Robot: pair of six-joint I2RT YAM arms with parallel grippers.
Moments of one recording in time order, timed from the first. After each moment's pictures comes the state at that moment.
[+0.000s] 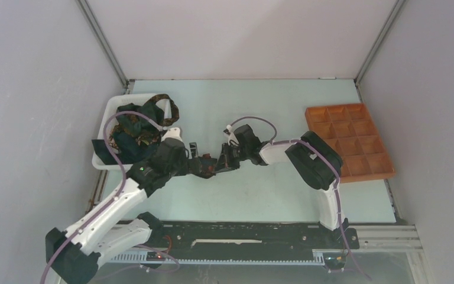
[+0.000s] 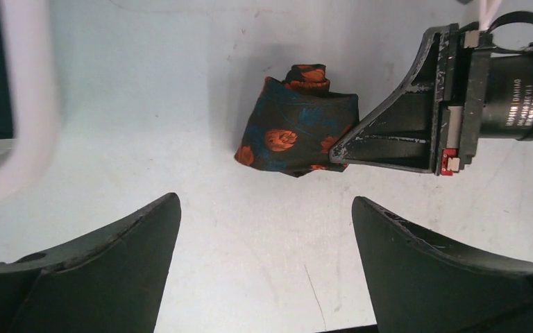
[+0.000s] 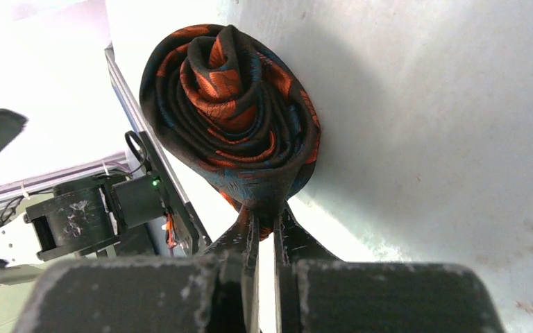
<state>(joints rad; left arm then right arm) -0.58 0.93 0.72 -0.60 -0.26 -0.56 0.74 2.08 1.11 0.26 -0.66 0.84</state>
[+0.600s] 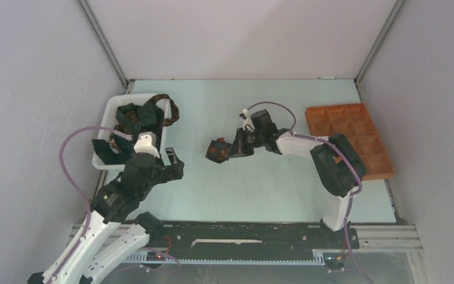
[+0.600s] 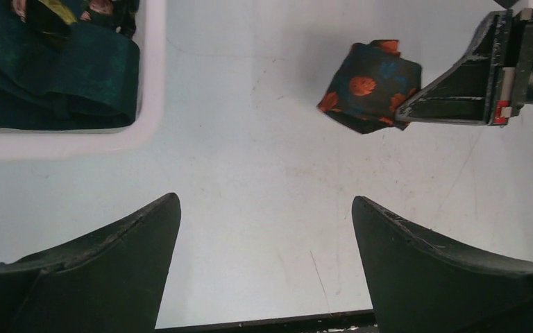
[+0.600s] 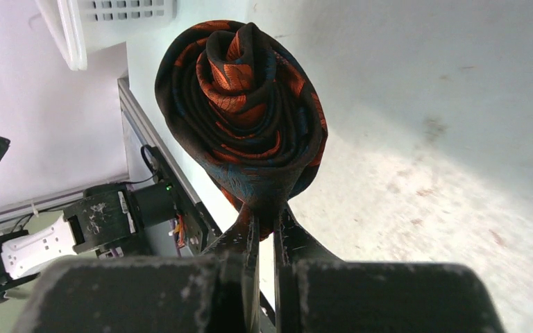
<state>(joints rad) -0.58 0.57 0.80 -0.85 -0.35 -0.54 0.62 1.89 1.11 0.05 -0.64 0.75</state>
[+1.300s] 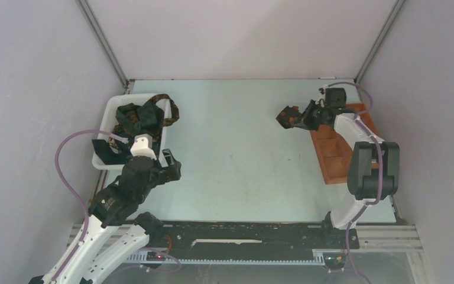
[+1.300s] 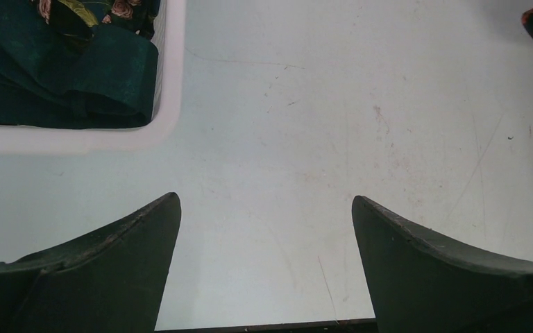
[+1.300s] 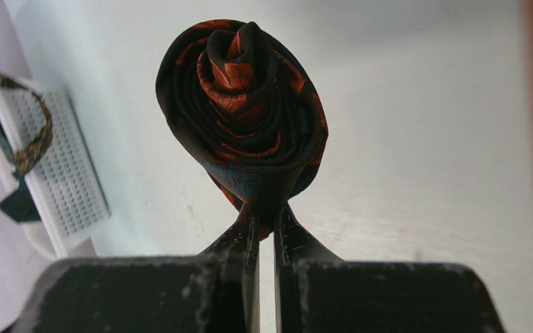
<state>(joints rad) -0.58 0.50 0.78 -0.86 -0.40 -0.54 0.02 1.72 1.19 -0.34 -0.48 0.55</state>
